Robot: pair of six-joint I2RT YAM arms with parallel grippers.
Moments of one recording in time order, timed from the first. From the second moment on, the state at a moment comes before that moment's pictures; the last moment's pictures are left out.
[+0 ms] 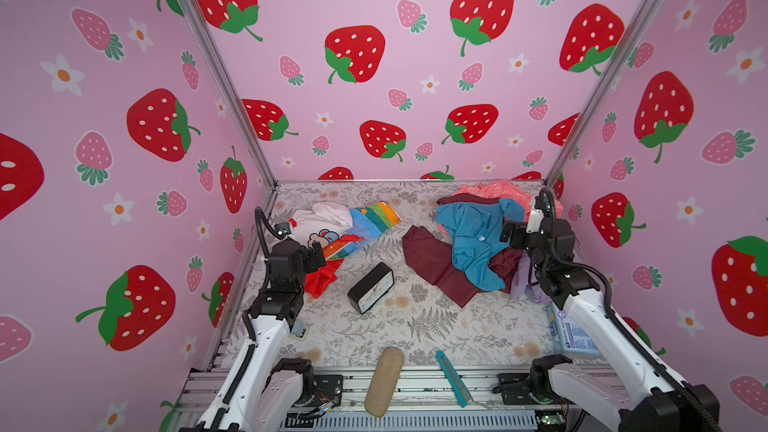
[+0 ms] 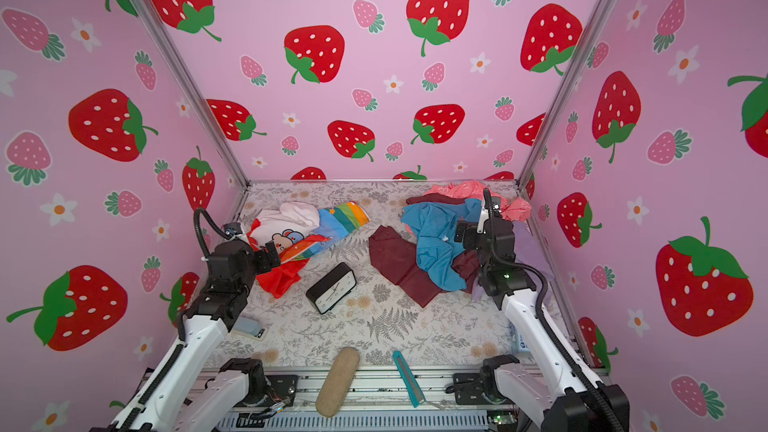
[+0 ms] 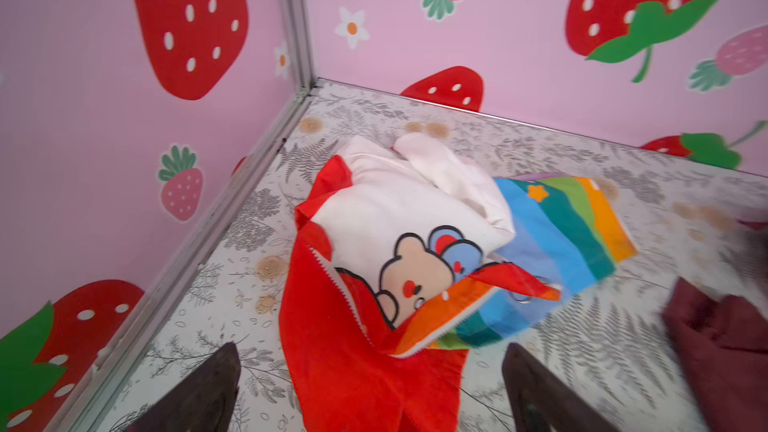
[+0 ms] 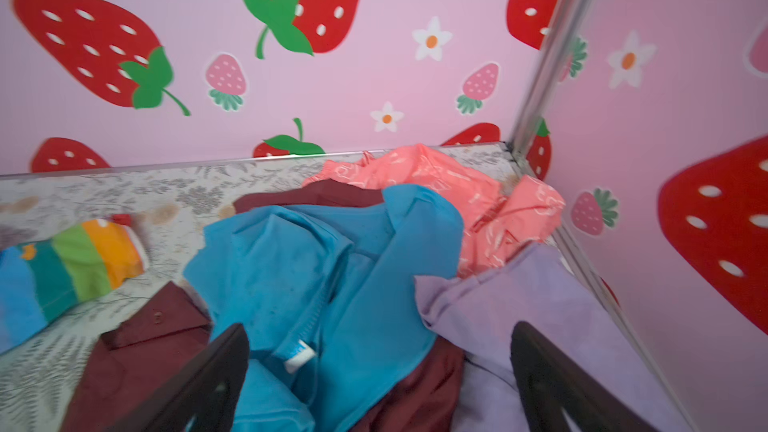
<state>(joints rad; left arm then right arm) -0.04 0.88 0.55 -0.14 -0.33 -0.17 0.27 1.01 0.71 -0.03 0.26 0.08</state>
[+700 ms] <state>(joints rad) -0.03 1.30 0.26 0.68 -0.37 0.01 0.18 1.45 0.24 1.00 0.46 -0.05</state>
